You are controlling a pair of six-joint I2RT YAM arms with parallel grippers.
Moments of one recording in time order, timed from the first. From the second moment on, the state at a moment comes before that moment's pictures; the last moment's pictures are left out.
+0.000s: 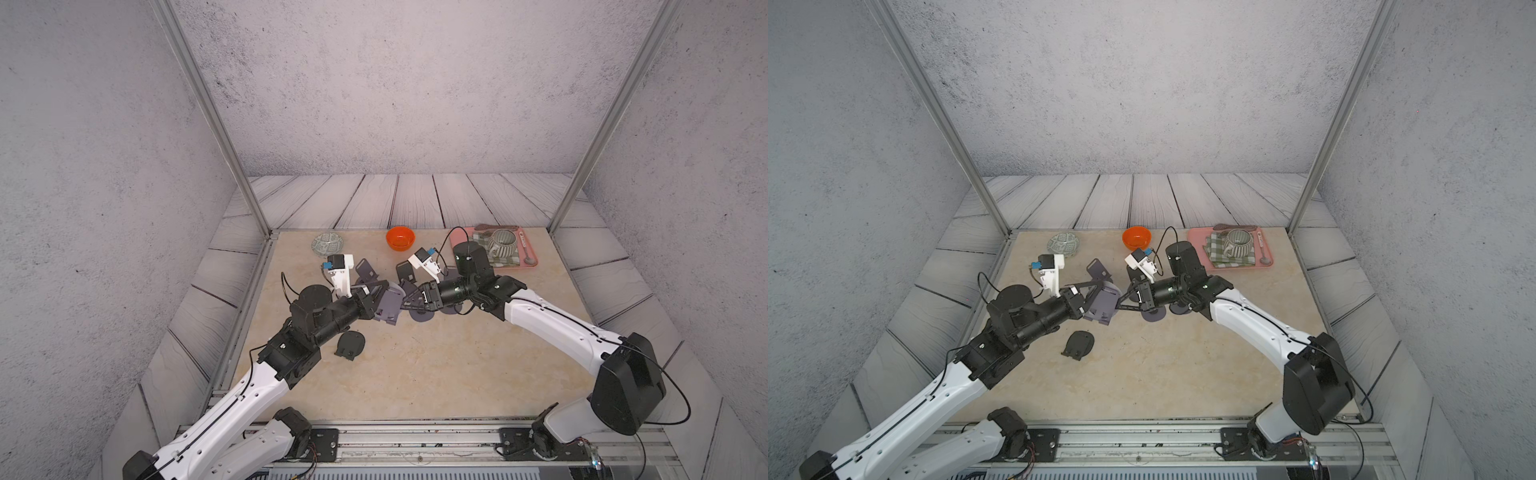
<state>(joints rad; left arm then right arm) -0.64 0.85 0.78 -0.03 0.14 -0.76 0.63 1.50 1.19 -0.20 -1.04 0.59</state>
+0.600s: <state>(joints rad) -0.63 0.78 0.76 -0.07 0.16 -0.83 0.59 1.53 1.35 -0.45 -1.12 0.35</state>
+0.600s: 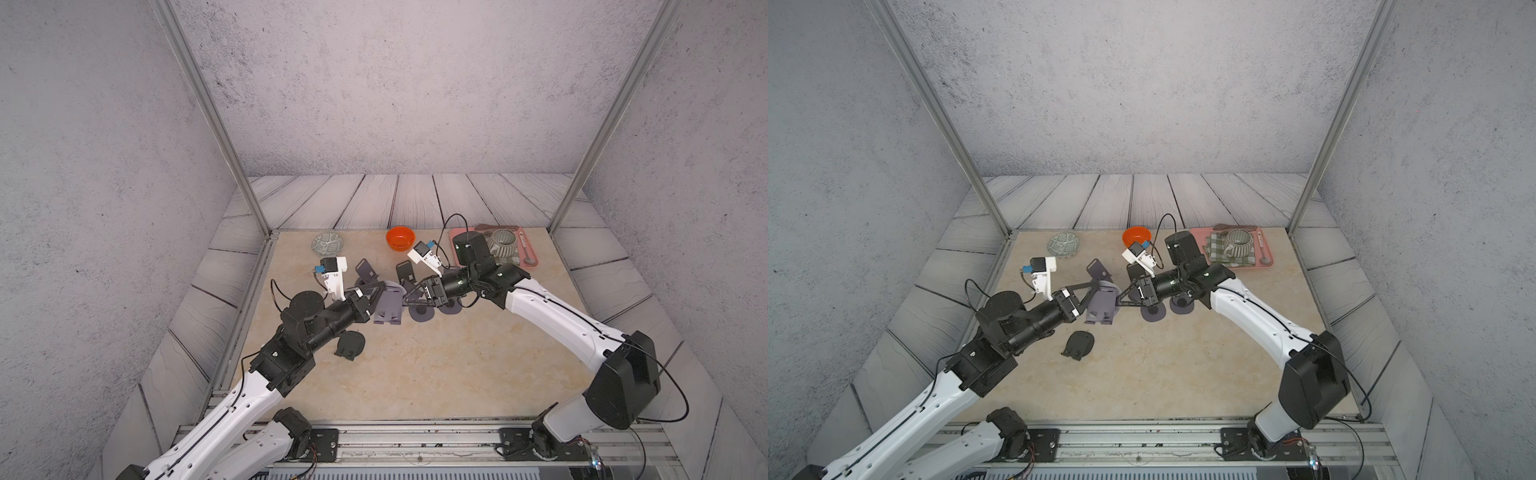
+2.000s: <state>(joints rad) -0.47 1.13 1.26 -0.70 1.02 -0.36 0.51 1.52 1.57 -1.07 -1.18 -0.30</state>
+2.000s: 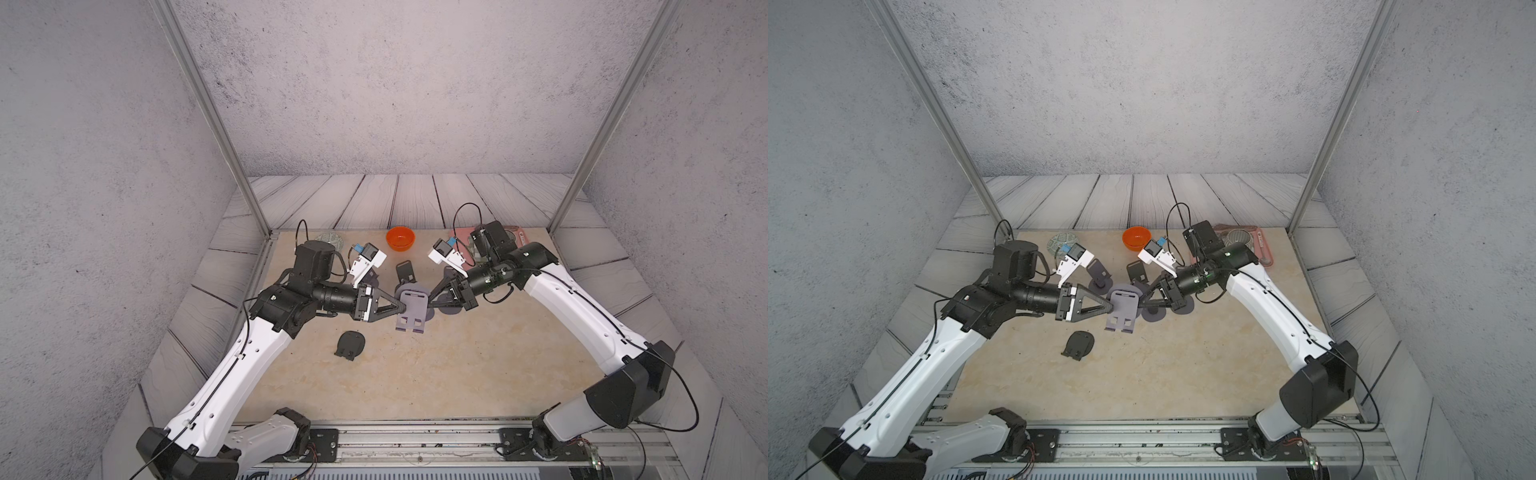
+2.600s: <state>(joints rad) -0.49 1.23 1.31 -0.63 1.04 -0.36 0.51 1.54 1.56 -1.07 -1.20 -0.30</state>
